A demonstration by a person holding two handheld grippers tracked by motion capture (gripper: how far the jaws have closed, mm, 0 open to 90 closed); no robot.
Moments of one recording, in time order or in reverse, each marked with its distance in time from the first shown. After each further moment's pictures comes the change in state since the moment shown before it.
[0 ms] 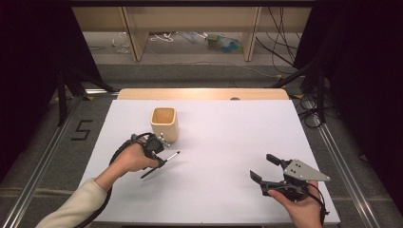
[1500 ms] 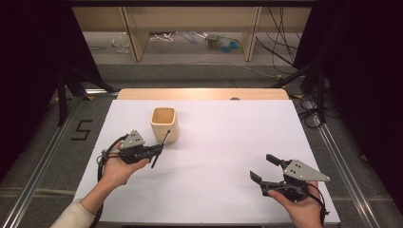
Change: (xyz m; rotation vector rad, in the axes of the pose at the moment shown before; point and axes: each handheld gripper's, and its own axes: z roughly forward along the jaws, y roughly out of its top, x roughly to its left) left arm -0.007 -0.047 -0.023 -0.666 0.087 -0.180; right arm 0.000 0.001 -0.003 0.026 -0.007 -0.017
